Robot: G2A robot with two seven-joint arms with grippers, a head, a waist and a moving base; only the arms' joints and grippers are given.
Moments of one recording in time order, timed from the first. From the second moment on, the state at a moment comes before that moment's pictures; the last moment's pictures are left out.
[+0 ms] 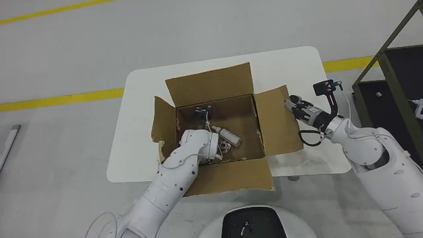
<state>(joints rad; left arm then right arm) 0.70 -1.35 -0.75 -1.22 1.18 0.44 -1.15 -1.14 -1.11 1.36 -1.52 -0.48 -0.30 0.46</state>
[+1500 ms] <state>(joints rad) 0.81 -1.31 -1.11 -1.92 1.26 0.33 -1.27 -1.17 -1.08 1.46 -1.87 -0.63 -0.34 0.42</state>
